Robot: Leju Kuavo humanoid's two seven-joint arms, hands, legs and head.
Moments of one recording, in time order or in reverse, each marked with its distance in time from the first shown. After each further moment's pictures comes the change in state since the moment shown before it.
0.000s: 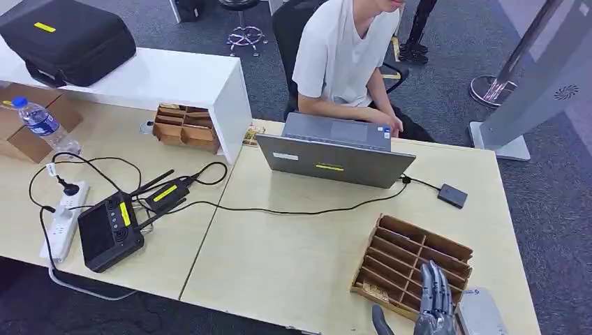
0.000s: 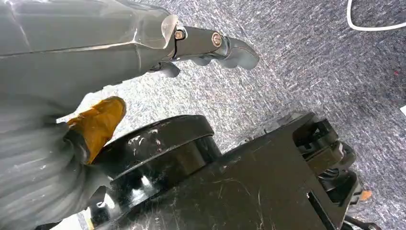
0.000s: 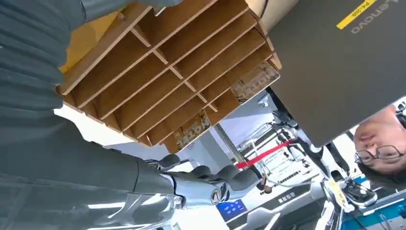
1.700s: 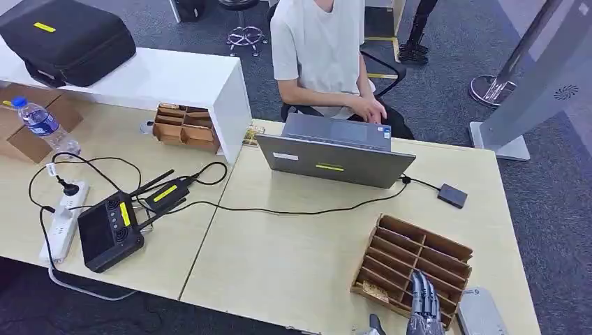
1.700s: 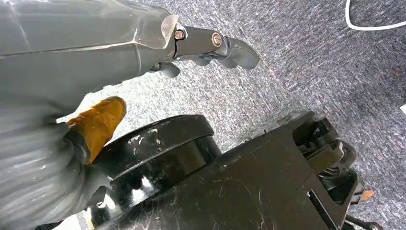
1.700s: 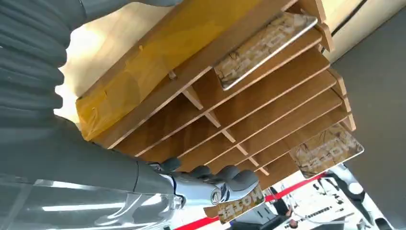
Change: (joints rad) left arm 0.000 0.000 0.000 0.000 -0.012 -0.001 0.000; right arm -0.086 0.035 -0.112 0.274 -0.072 0.000 -0.069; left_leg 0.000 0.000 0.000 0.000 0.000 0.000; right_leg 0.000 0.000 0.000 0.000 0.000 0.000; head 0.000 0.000
